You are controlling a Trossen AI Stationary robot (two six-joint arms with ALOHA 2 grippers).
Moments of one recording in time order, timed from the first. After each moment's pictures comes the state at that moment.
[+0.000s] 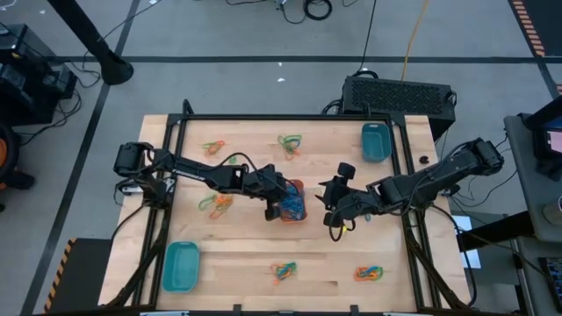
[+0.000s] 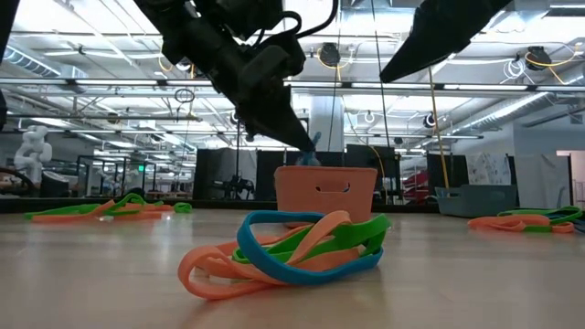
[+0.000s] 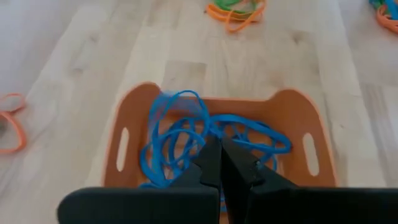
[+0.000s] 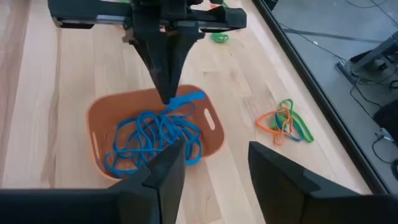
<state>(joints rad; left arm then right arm) -0.02 1.71 1.01 -0.01 -0.04 -0.12 0.33 1.30 0.92 -0.42 0.65 0.26</state>
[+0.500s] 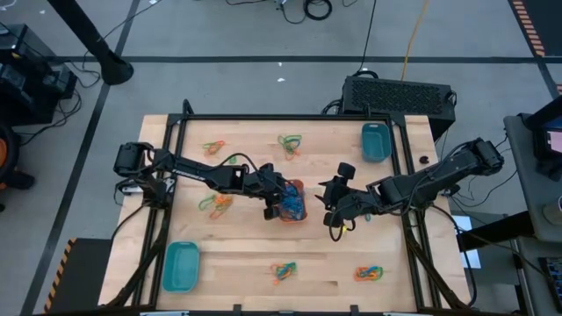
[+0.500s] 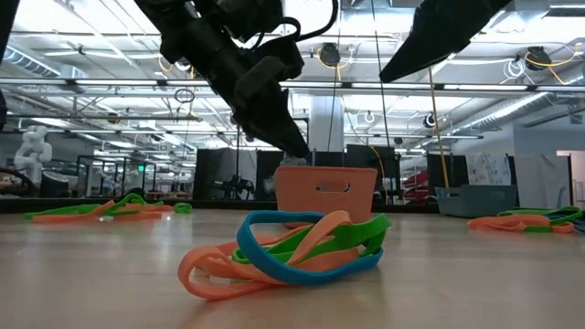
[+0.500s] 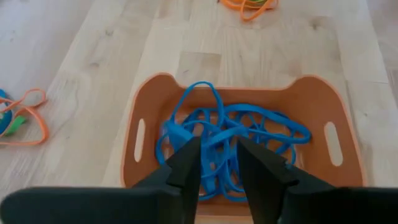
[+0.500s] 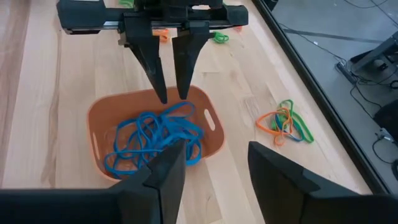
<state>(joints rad) -0.02 1.71 1.01 -0.05 -0.09 -0.09 0.33 1.30 0.92 -0.42 0.65 0.26</state>
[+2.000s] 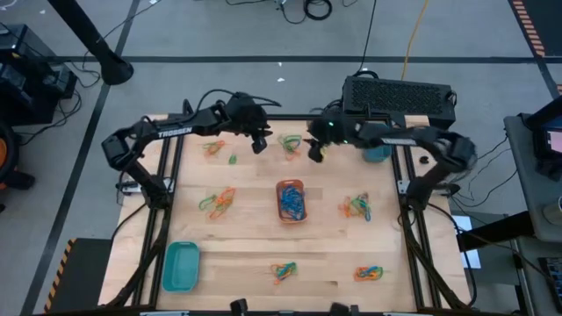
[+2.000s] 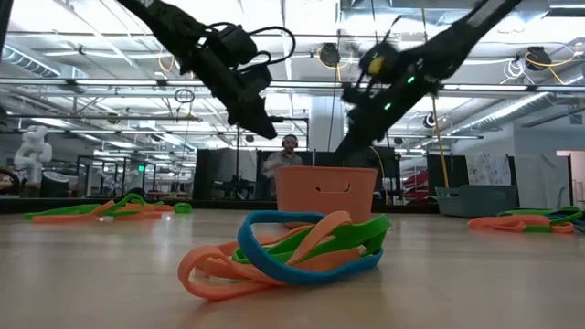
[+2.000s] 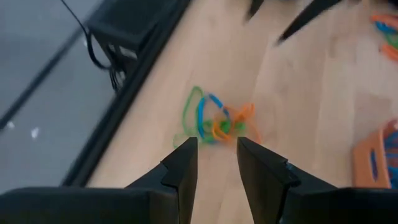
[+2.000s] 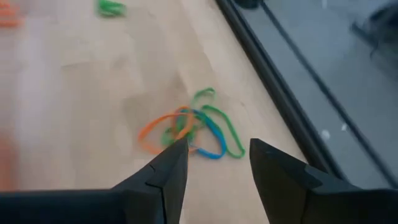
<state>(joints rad) 0.57 1.60 1.13 -0.22 0.18 0.19 -0.53 1.60 0.92 0.02 -0.05 -0.21</state>
